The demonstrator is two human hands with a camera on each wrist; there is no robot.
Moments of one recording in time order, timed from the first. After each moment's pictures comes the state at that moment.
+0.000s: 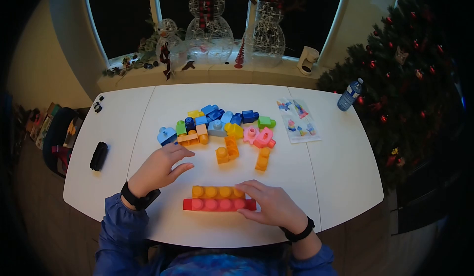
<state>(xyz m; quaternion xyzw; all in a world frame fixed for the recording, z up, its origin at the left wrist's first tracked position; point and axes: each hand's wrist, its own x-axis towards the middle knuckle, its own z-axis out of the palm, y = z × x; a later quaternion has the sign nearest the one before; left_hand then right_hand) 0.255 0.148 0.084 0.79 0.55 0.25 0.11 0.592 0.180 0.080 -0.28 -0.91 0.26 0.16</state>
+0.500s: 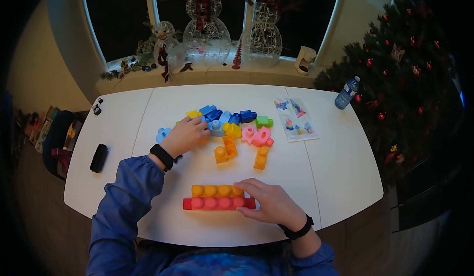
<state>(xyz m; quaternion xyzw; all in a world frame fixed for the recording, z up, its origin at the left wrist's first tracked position) 0.254 0.266 0.034 0.87 0.45 0.03 -0.21 0.590 0.177 0.083 -0.29 -0.90 0.27 0.17</state>
